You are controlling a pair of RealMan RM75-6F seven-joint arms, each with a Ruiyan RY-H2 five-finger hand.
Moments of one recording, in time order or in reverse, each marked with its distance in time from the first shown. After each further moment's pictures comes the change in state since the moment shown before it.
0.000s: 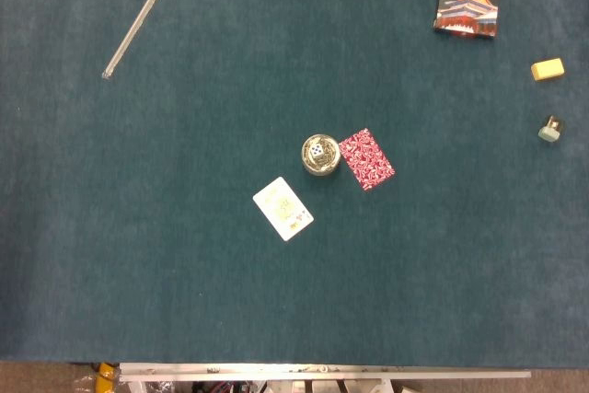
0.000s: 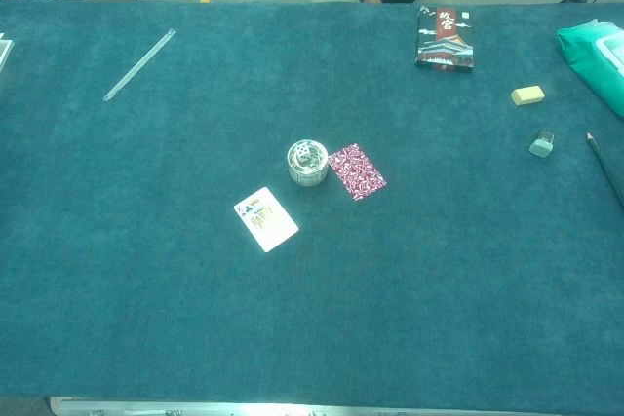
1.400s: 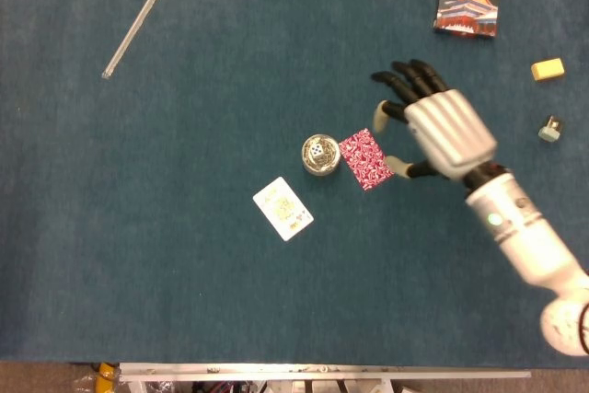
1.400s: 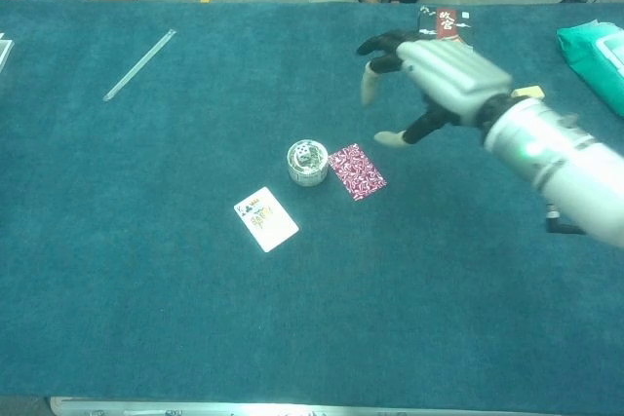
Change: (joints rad) left arm 0.040 0.024 0.014 -0.015 0.025 0.067 -0.010; right arm 0.516 -0.318 0.132 0.054 0.275 -0.581 -0.119
